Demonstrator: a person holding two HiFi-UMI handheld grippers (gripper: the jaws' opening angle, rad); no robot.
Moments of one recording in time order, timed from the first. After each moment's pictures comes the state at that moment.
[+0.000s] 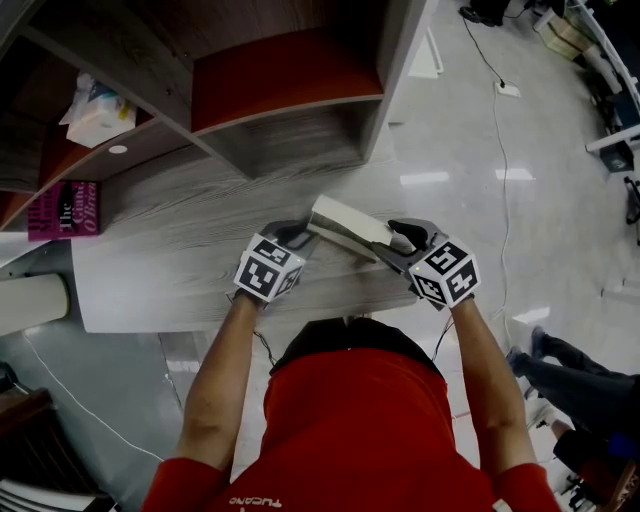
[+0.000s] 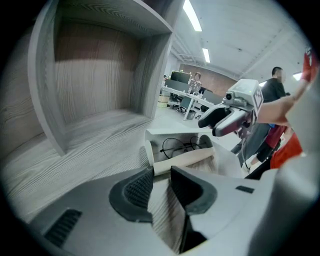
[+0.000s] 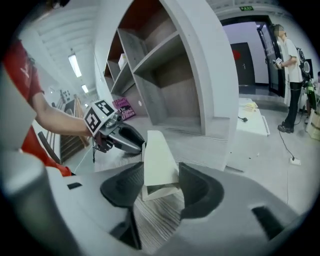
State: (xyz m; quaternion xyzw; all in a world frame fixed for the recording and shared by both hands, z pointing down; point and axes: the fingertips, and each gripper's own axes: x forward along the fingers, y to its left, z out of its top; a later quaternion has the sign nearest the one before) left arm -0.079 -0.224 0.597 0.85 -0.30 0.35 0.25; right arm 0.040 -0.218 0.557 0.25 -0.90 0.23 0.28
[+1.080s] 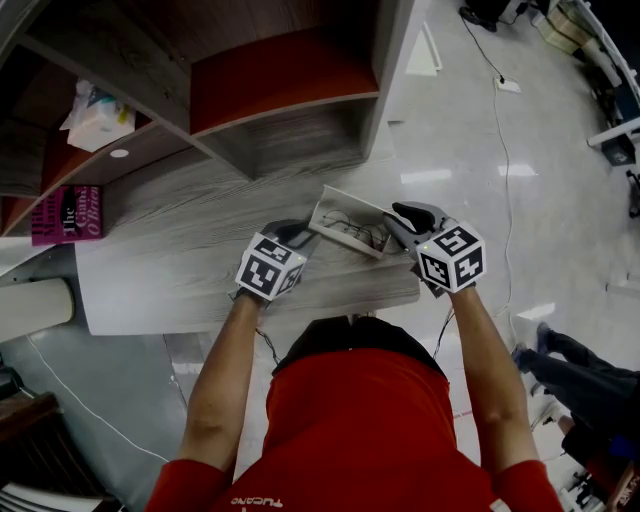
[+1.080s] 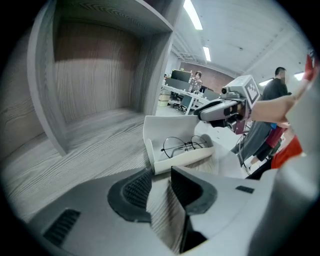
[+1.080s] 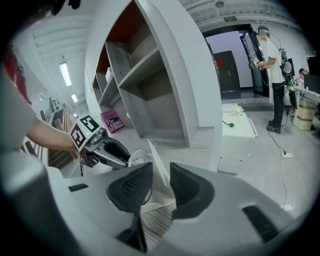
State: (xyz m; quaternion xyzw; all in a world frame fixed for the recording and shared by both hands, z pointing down) left arm -0.080 -0.224 0.596 0.85 -0.30 0.36 0.25; right arm 0.056 -0.255 0.541 0.33 -0.88 0.24 0.23
